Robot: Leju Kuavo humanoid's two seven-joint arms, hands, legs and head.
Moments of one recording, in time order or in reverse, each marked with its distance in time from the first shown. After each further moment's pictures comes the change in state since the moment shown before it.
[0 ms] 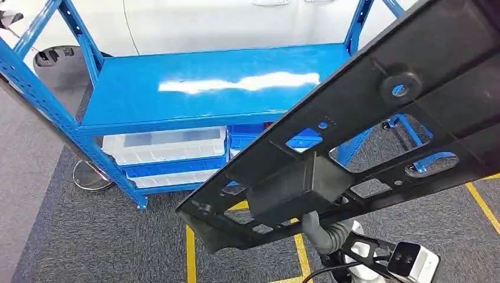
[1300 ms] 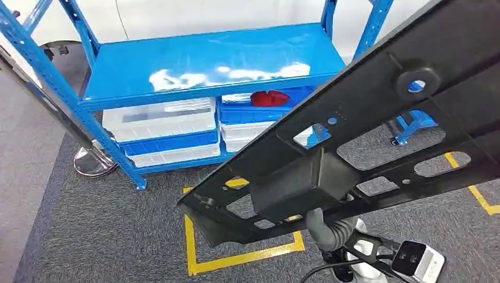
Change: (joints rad) left arm -0.002 0.003 0.027 0.000 0.001 0.032 0.058; right arm -0.007 0.020 -0.021 -0.011 0.032 -0.005 0.000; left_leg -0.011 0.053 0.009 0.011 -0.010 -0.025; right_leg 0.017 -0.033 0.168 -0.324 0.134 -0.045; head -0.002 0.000
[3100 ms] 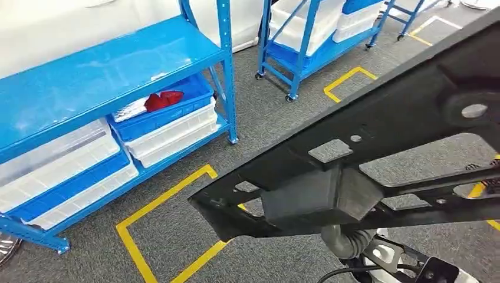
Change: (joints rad) left arm 0.004 0.013 0.005 0.001 -0.046 0.022 0.042; right arm -0.036 -0.121 0.035 -0.095 -0.023 -0.057 0.000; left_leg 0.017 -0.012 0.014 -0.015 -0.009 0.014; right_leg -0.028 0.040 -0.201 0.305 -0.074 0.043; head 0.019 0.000
